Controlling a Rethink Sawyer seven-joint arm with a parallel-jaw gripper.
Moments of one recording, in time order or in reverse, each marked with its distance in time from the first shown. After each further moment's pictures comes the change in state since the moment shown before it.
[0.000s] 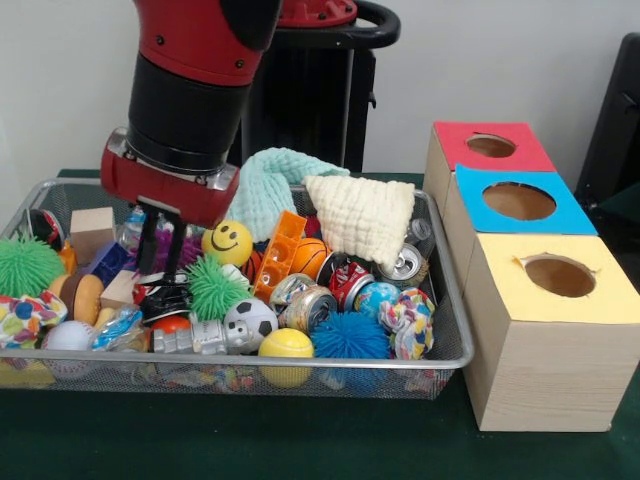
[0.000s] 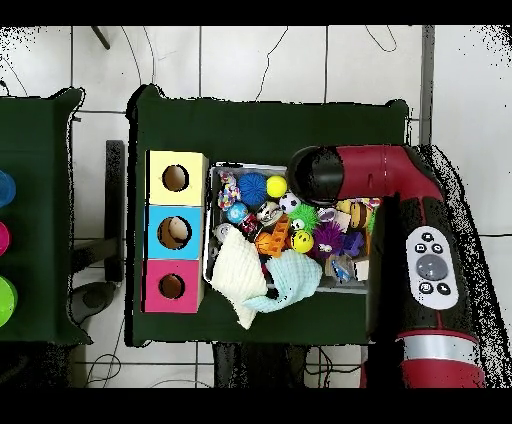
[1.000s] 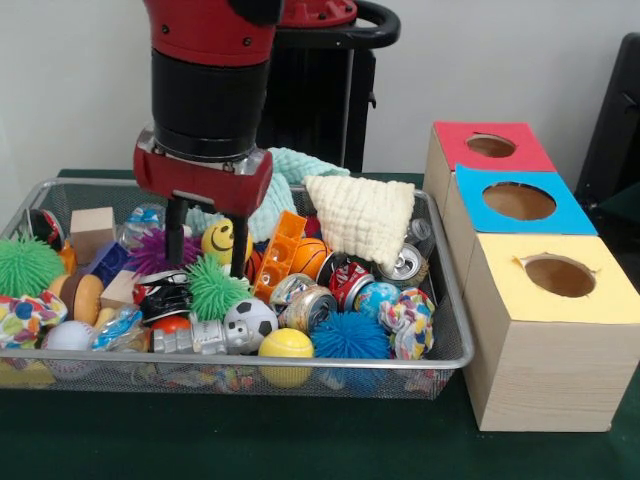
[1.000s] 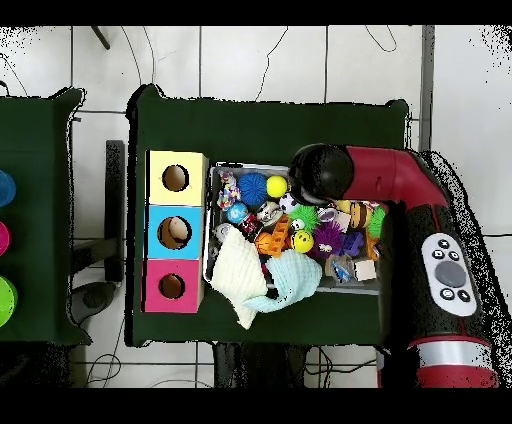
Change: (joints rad) arm -0.071 -0.026 0.075 0.073 0.159 0.000 0.000
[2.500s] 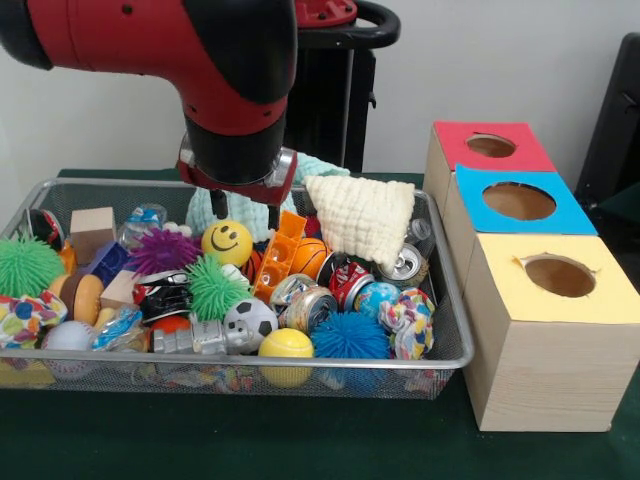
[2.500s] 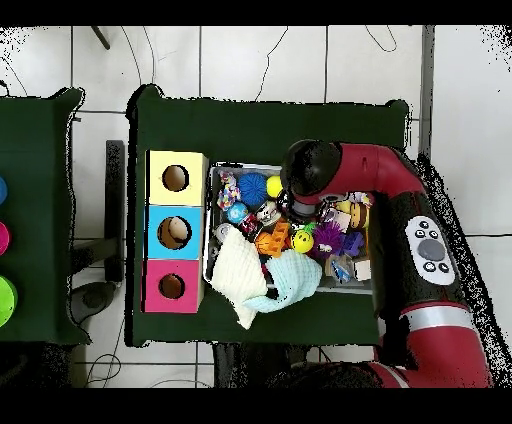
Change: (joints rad) arm -0.015 0.115 0.083 -0.059 -0.068 0.481 -0.002
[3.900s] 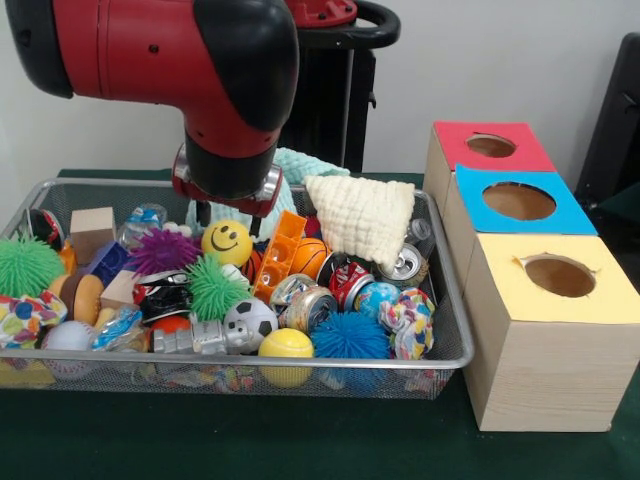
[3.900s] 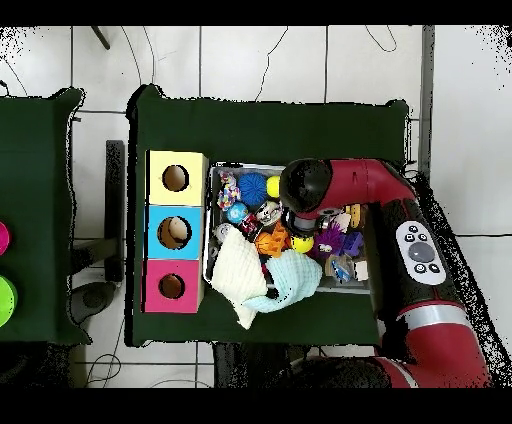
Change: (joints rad) arm -0.017 0.022 0.003 0.059 -0.110 -0.051 0.000
